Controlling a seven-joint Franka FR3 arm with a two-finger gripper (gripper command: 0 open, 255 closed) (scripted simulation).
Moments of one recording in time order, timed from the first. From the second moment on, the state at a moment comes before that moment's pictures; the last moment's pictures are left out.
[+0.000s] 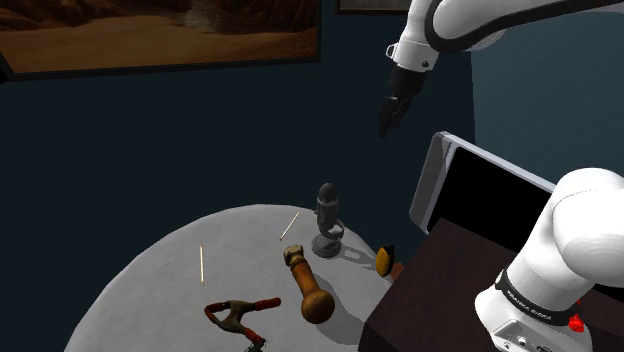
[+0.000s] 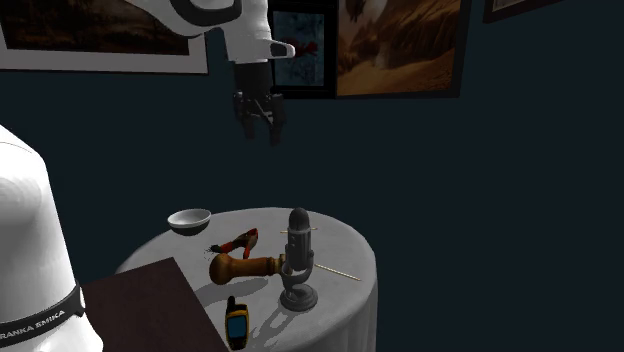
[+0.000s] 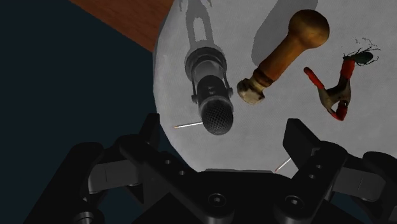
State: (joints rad) arm 0.09 -0.57 -0.16 -2.44 -0.01 2.01 -0.18
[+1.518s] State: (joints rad) arm 0.24 0.19 -0.23 -2.28 0.43 2.52 -0.78
